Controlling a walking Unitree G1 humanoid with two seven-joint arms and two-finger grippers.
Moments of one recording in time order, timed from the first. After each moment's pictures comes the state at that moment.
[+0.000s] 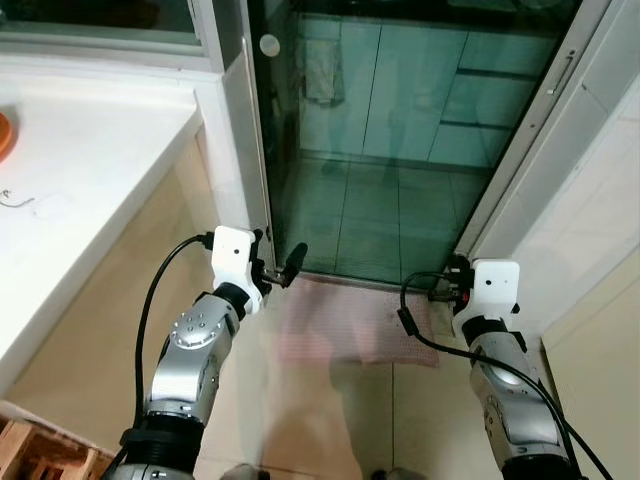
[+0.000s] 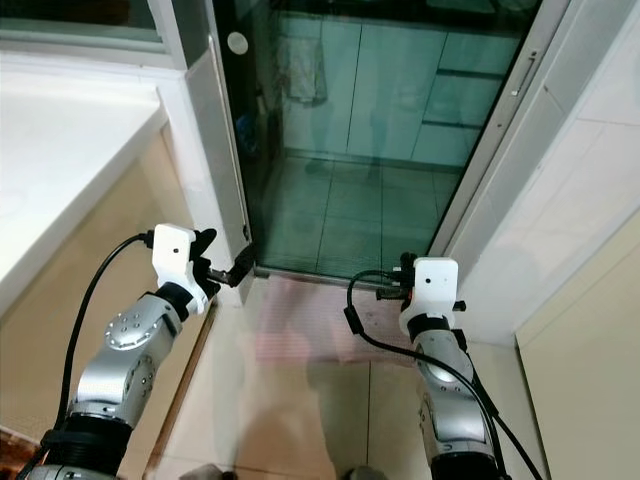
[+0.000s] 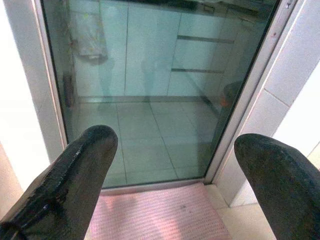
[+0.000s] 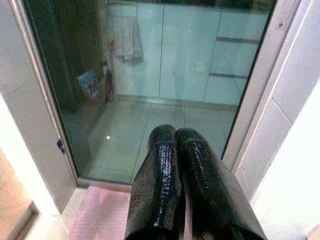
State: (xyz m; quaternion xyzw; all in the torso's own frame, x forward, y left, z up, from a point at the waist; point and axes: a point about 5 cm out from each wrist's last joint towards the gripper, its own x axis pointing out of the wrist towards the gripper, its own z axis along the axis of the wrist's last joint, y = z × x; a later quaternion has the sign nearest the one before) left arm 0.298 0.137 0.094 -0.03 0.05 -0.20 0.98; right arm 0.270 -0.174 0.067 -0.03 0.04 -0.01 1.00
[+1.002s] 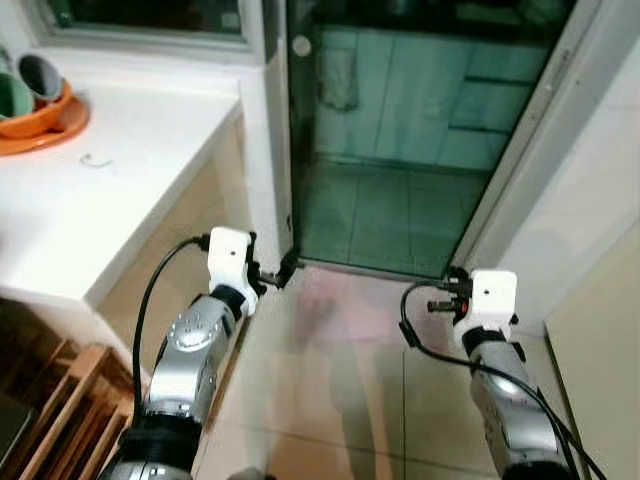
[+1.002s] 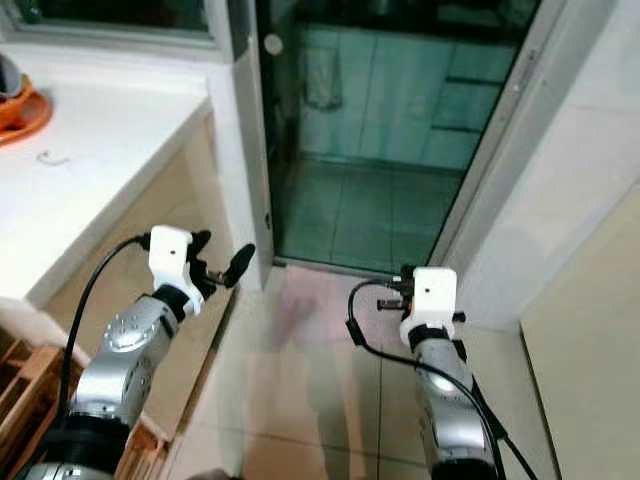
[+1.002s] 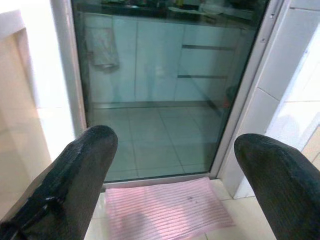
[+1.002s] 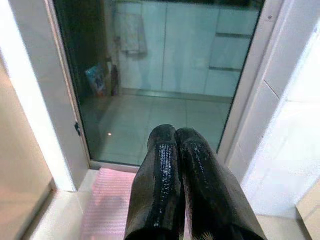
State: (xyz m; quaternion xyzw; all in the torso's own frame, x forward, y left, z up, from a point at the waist) left arm 0.301 0.141 0.094 -0.02 0.04 -0.19 0.98; right arm 0.265 -0.177 0.056 -0.03 0.06 -0.01 1.00
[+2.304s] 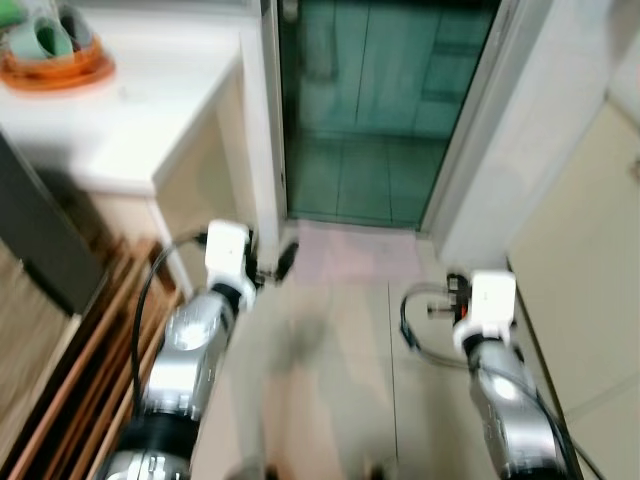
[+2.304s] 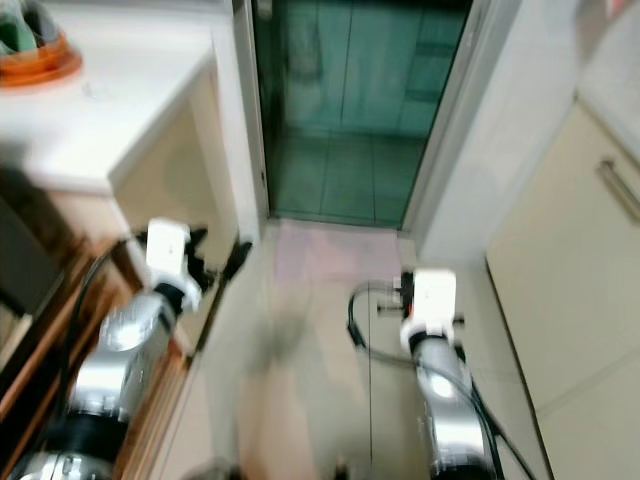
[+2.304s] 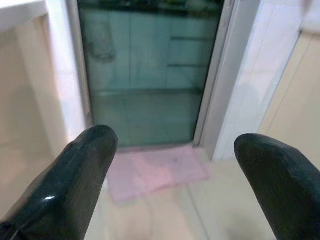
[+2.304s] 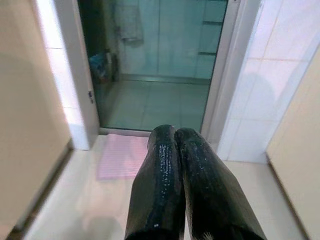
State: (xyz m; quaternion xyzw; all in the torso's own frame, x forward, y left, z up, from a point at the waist) left arm 0.304 0.145 0.094 -0.02 0.03 -0.18 0.98; right arm 0.266 -0.175 0.055 -0.03 0.06 -0.01 1.00
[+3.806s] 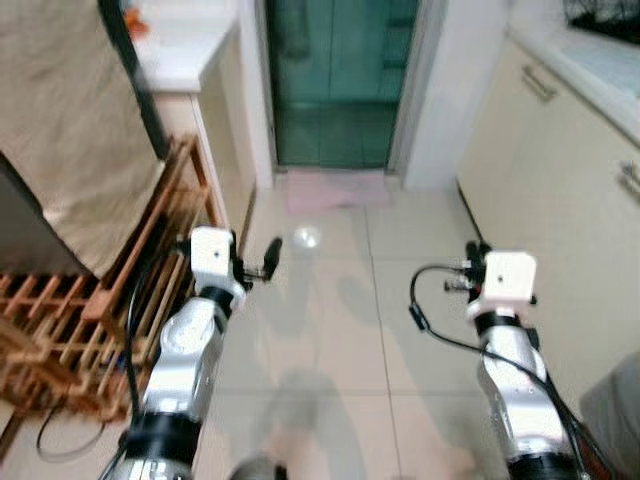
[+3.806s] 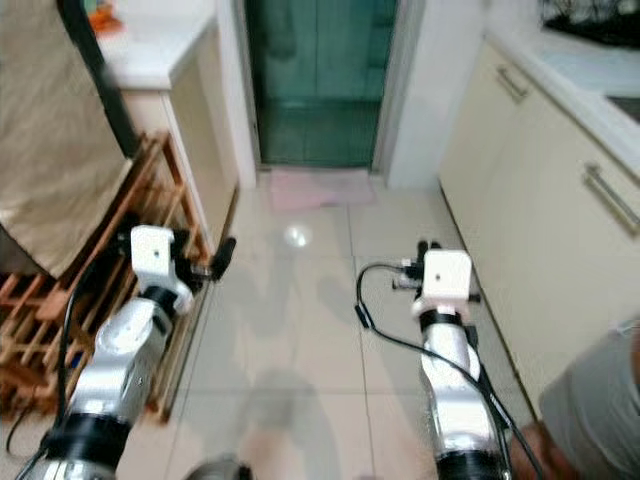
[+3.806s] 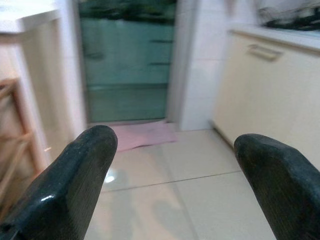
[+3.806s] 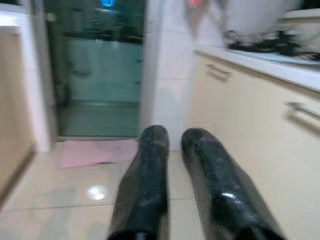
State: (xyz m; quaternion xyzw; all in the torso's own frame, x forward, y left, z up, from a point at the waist) left arm 0.308 0.149 0.097 -0.02 0.01 -0.14 0.99; right arm 0.275 -0.192 0.085 -0.07 -0.02 -0.07 0.99
